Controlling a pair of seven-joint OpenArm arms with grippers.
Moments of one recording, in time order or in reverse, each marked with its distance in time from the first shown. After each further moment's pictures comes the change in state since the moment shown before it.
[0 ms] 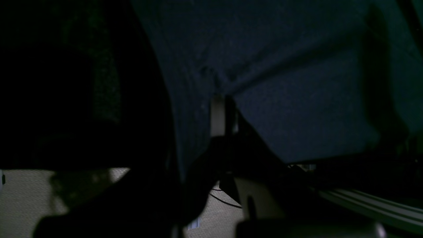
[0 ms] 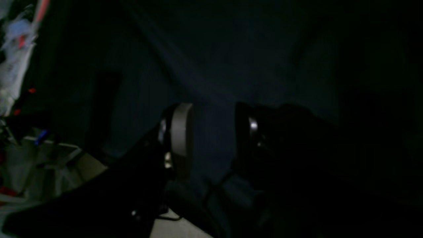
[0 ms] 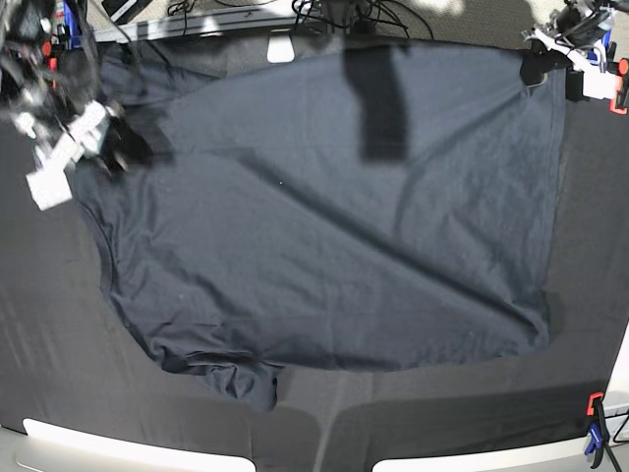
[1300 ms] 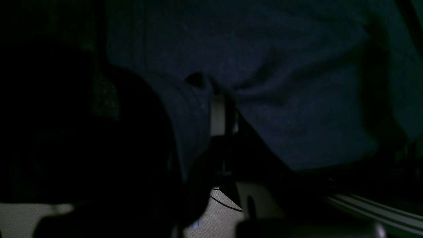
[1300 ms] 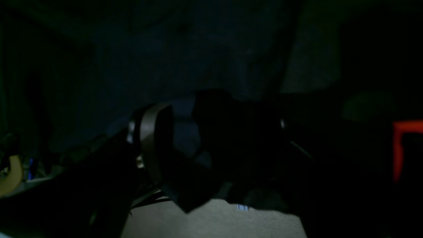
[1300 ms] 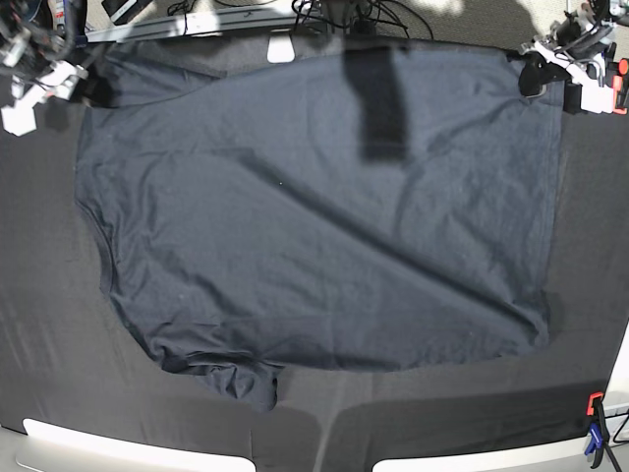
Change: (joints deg) left arm -3.5 0.0 -0.1 0.0 0.0 0.0 3.9; right arm -5.9 -0.5 7.0 -16.5 -4.9 0.0 3.6
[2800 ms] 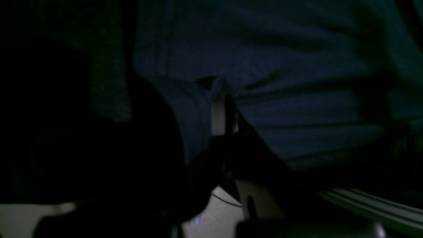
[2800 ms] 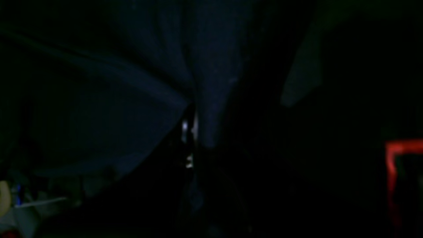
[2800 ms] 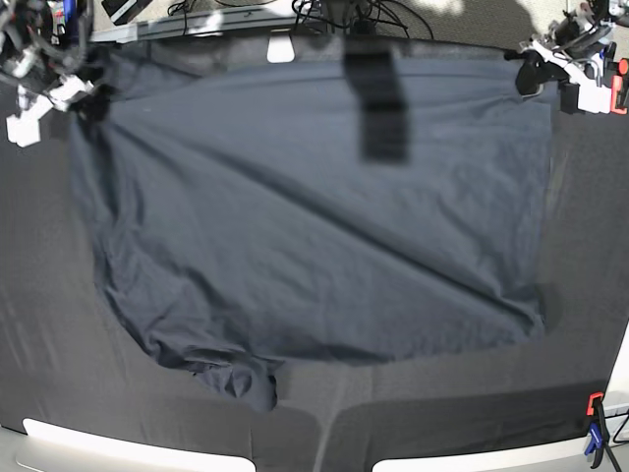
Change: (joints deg) left arm 0.3 0.2 0.0 2.6 -0.5 -0.1 1.2; right arm 5.2 -7.0 6.8 4.3 -9.0 0.1 -3.3
